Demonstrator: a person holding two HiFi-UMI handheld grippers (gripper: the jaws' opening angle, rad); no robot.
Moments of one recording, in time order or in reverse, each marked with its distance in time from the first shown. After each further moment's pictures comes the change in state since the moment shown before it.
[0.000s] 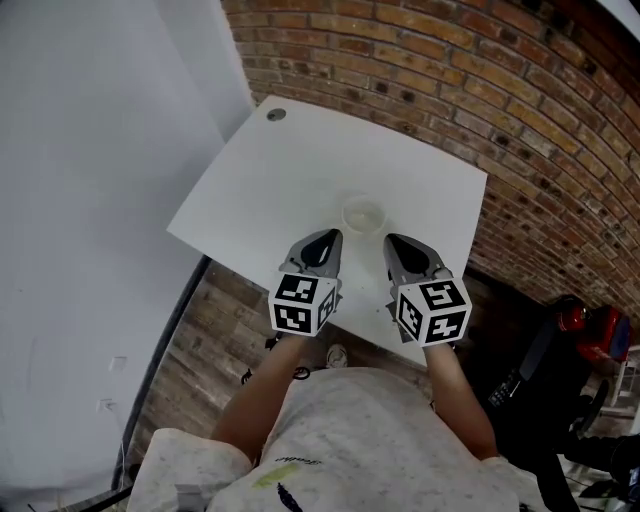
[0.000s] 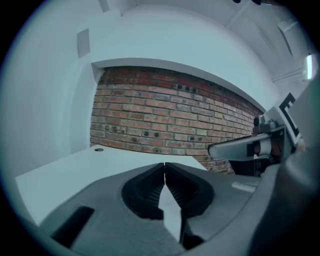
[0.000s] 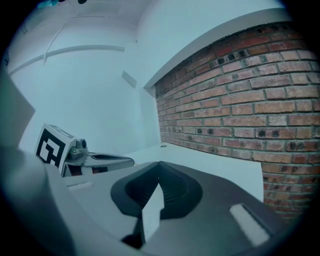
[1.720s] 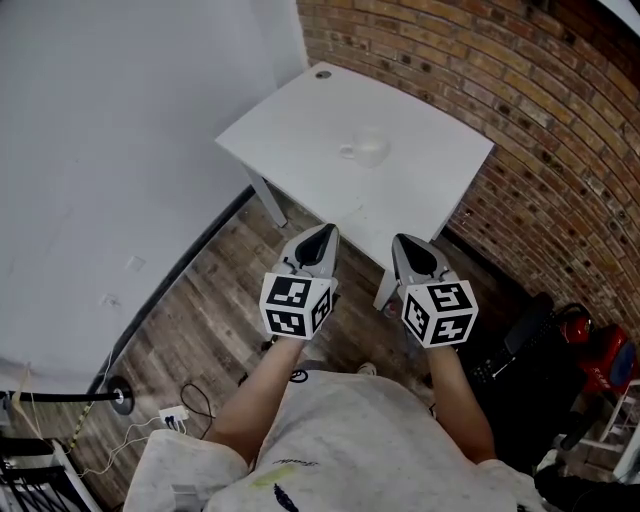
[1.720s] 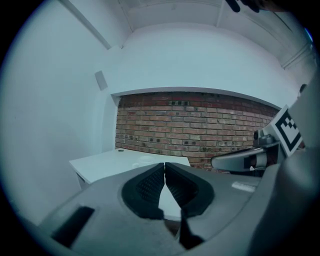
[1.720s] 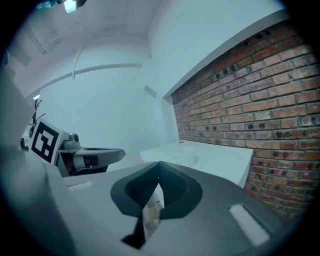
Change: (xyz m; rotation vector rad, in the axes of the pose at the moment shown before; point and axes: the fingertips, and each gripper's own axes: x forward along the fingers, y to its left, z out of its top) left arm -0.193 -0.215 -0.044 -0.011 -0.093 0.284; right arm -0.255 0.031 -0.082 -0.005 -0.029 0.228
